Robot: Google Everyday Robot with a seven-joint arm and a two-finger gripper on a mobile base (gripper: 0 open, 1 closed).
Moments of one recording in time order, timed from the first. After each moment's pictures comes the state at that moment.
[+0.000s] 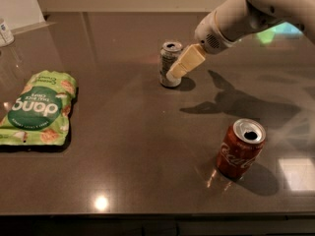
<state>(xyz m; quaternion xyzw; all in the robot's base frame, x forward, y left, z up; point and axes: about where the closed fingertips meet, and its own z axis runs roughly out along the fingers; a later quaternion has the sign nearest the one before) 0.635 -0.083 0.917 -0.49 0.79 0.11 0.35</state>
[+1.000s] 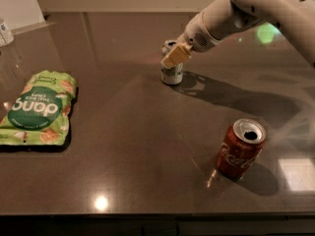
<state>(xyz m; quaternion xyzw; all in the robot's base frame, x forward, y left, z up) 0.663 -0.058 0.903 -0.50 0.78 0.14 0.34</state>
